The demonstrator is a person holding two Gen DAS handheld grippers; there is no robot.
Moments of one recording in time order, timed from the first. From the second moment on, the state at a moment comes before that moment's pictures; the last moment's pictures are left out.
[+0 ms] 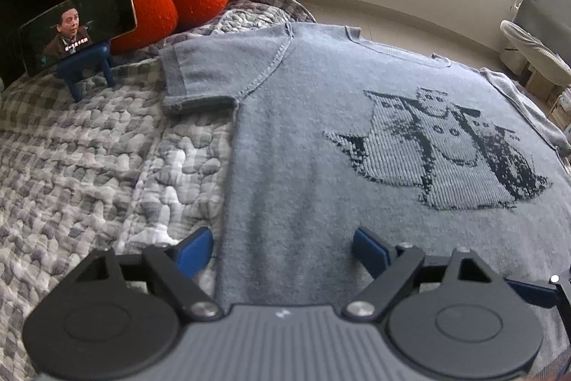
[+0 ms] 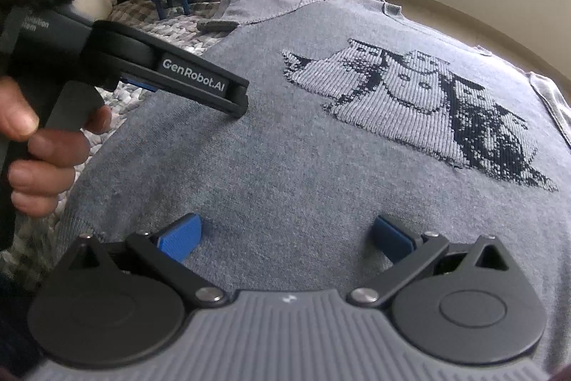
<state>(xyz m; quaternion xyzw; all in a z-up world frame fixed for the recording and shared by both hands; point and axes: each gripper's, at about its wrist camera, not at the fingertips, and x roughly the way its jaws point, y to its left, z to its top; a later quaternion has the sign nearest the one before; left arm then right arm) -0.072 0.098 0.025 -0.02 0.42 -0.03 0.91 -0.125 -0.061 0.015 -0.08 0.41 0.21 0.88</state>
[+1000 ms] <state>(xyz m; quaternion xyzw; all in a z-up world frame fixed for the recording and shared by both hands) -0.124 0.141 0.050 -0.10 0.44 -0.07 0.89 -0.131 -0.268 0.029 0.07 0.44 0.01 0.89</state>
